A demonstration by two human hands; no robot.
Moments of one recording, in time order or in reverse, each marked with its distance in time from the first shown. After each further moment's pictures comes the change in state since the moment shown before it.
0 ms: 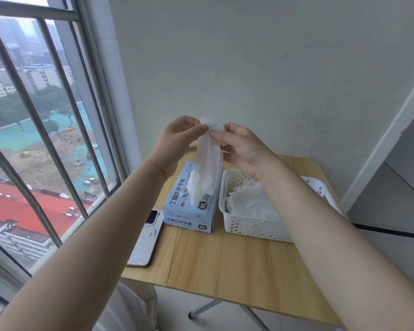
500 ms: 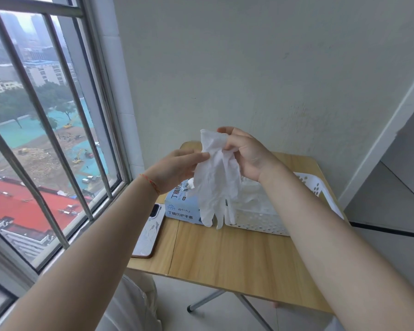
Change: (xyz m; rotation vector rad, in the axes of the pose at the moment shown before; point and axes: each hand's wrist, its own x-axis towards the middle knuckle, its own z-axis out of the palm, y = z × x) left_hand -0.026 -0.042 -0.025 -0.038 -0.373 -0.252; right_hand -0.018 0.007 0.003 0.090 0.044 0.113
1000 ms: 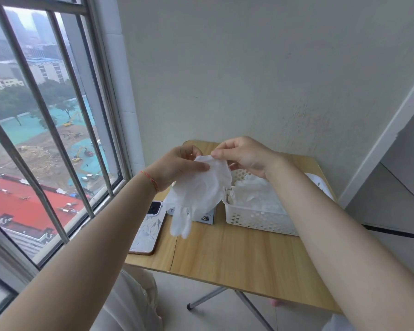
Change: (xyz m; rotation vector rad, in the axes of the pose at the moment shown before) left_hand -0.003 -0.001 -0.004 0.084 0.075 0.018; right_hand 0.003 0.001 -0.011 -0.584 -0.108 0.025
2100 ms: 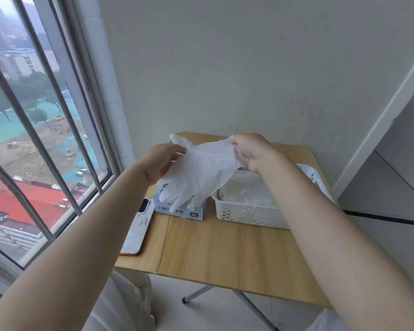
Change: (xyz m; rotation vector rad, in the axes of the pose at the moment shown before) left_hand 0.036 -0.022 -0.009 -0.070 0.304 -0.267; right_hand 0.002 0.011 -0.008 0.254 0.447 0.321
